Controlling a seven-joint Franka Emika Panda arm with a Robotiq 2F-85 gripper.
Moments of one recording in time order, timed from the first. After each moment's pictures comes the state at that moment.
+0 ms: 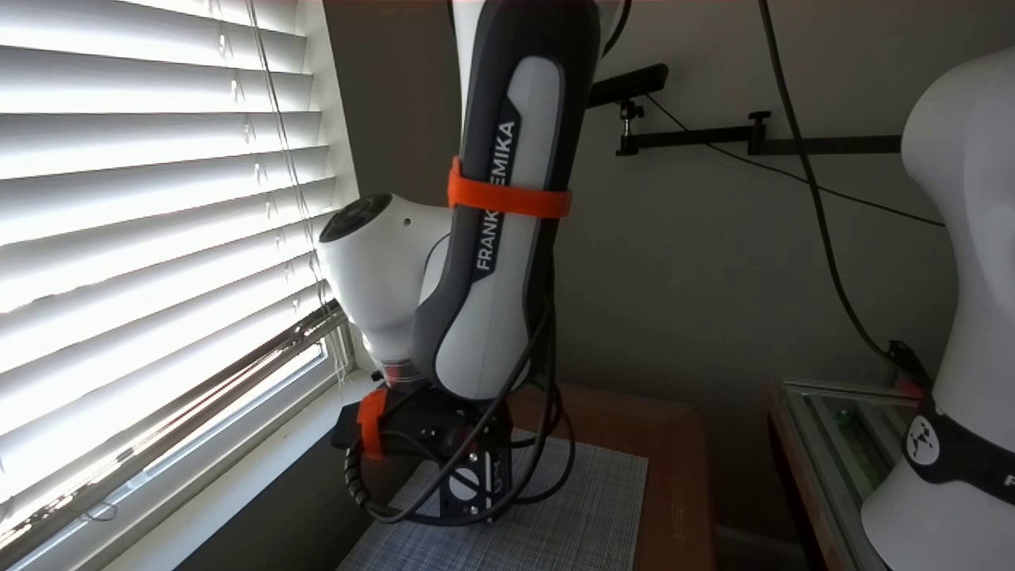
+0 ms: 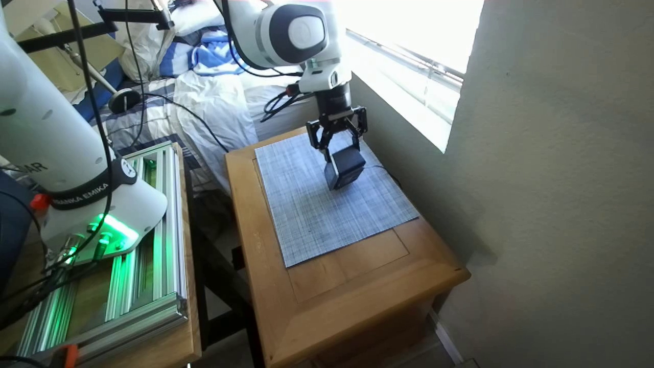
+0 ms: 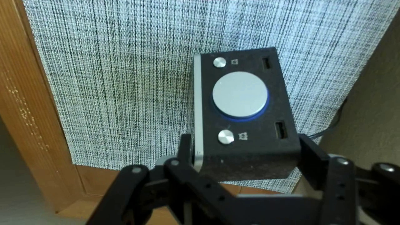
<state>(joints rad) 0.45 0.48 -0.41 -2.38 -0.30 2.74 1.88</state>
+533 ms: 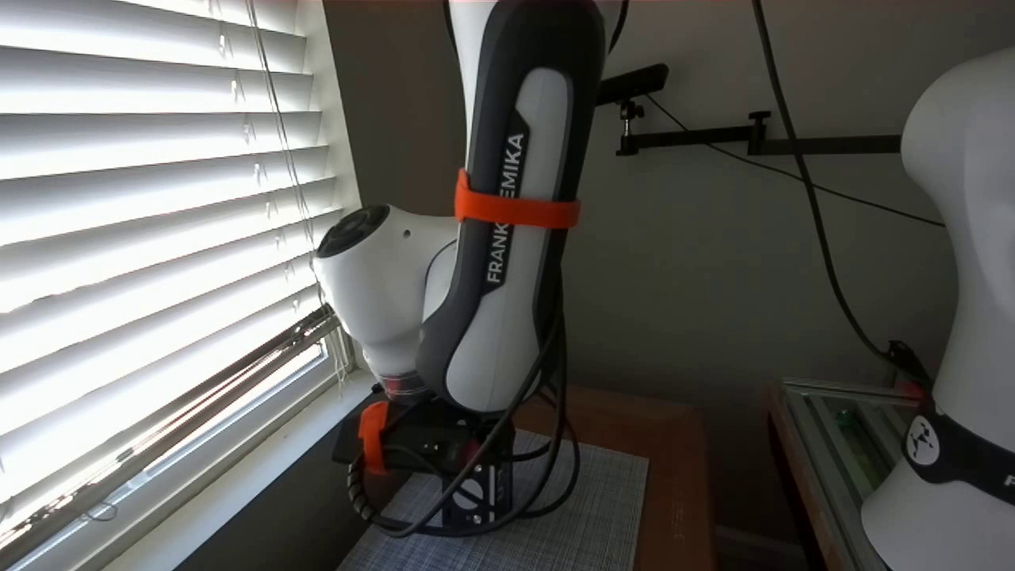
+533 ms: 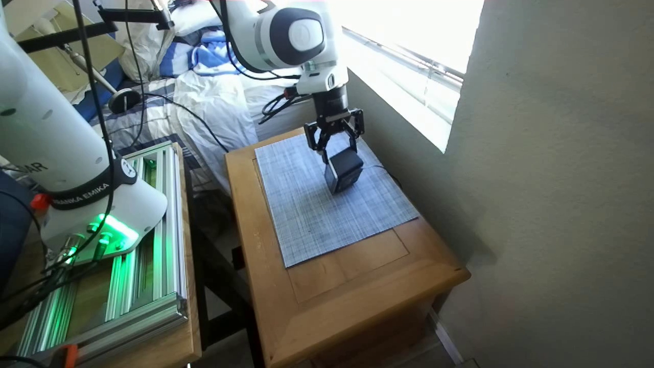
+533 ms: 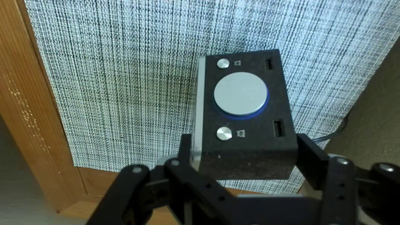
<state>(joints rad) 0.45 0.49 -0.40 -2.38 -0.34 2.74 1.91</state>
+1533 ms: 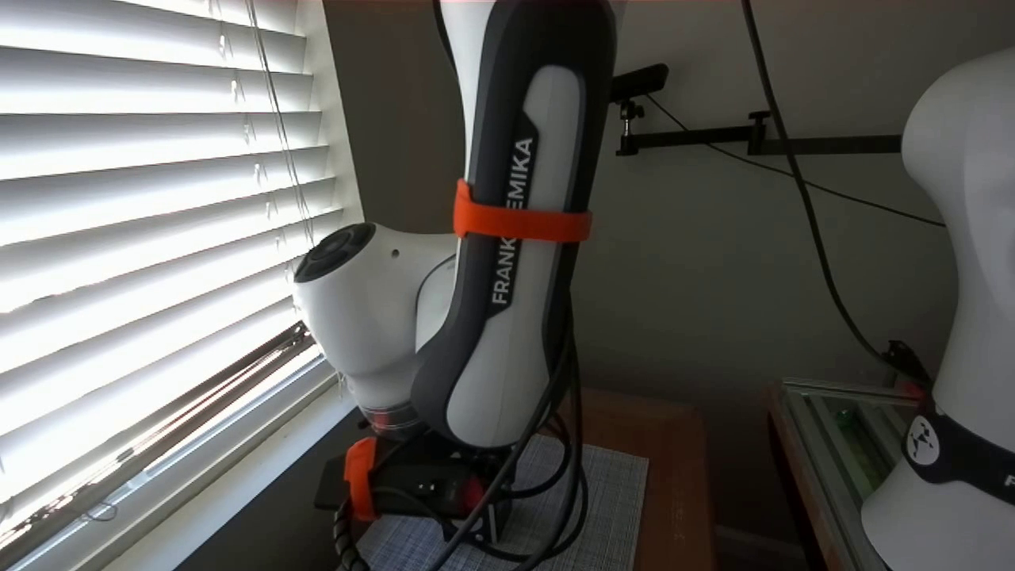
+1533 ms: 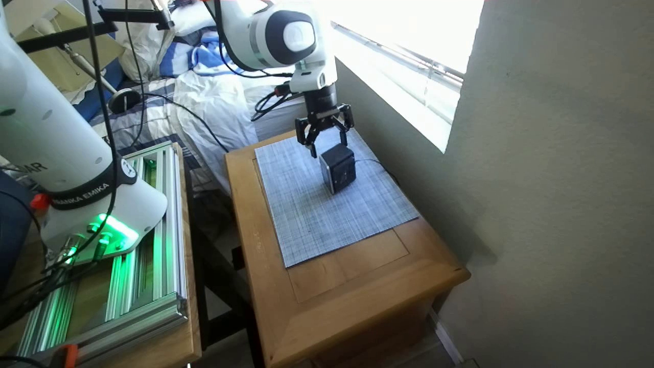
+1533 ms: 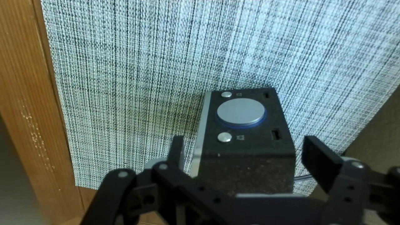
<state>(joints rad) 0.45 0.49 -0.31 -2.38 -0.33 2.74 1.91</state>
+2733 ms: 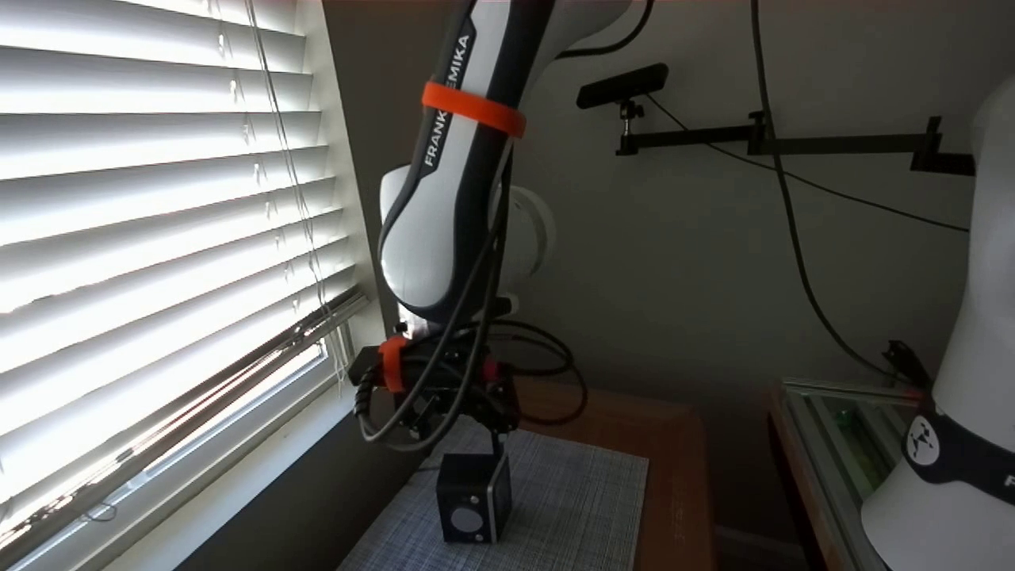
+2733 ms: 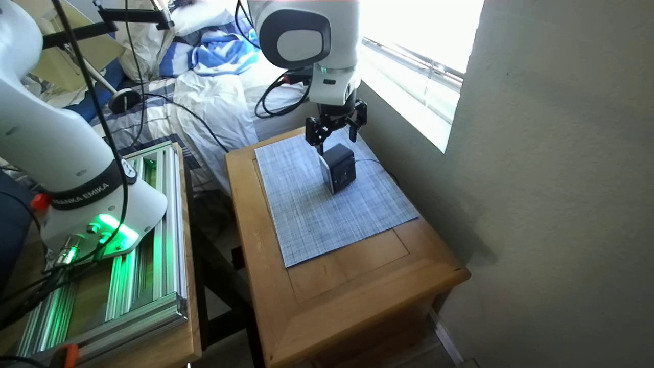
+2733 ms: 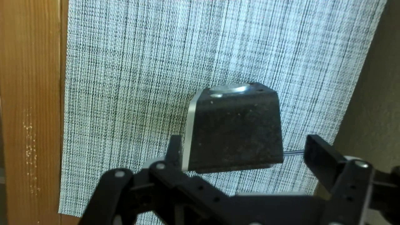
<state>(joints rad) -0.13 0.39 0.08 -2.40 0.11 2.72 1.29</state>
